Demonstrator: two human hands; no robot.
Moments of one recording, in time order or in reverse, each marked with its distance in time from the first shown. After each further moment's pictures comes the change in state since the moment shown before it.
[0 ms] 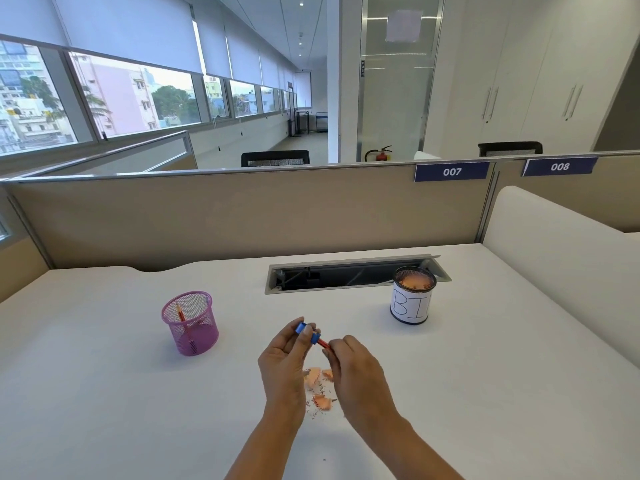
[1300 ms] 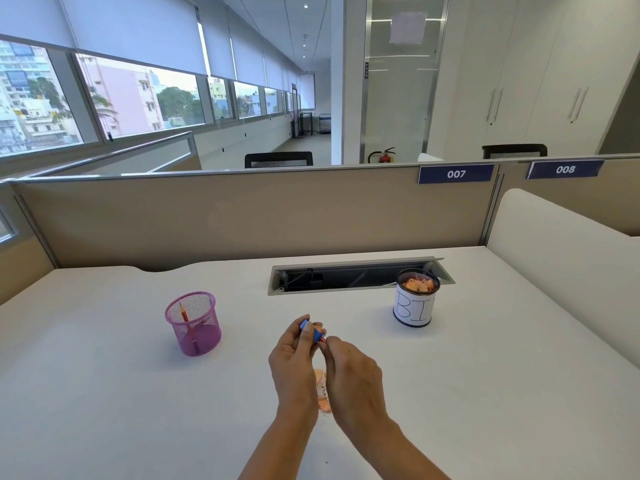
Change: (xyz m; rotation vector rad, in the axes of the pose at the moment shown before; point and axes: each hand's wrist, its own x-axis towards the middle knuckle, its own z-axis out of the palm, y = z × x) left_hand -0.007 0.002 0.013 0.058 0.067 0.039; right_hand 0.004 -0.021 0.000 -0.058 0.078 0.009
